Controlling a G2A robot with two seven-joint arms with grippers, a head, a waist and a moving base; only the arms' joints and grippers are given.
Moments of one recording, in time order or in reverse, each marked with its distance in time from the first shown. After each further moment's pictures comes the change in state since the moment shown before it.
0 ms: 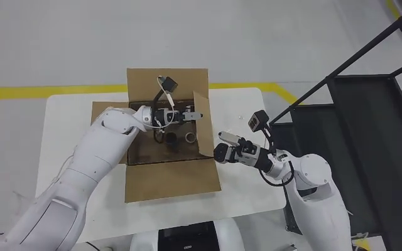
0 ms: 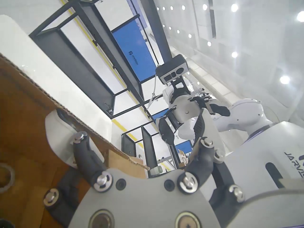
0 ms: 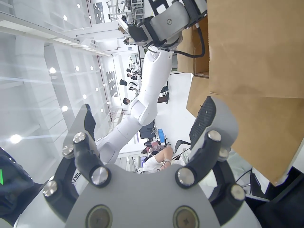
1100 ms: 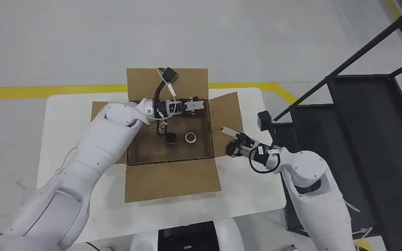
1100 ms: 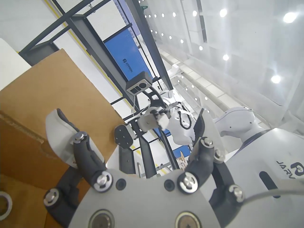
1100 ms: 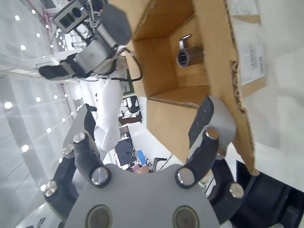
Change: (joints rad) left arm -0.046 -0.003 0.006 0.059 -0.054 -0.008 0.001; right arm 0.031 0.050 -0.029 0.101 -0.272 0.108 -0.167
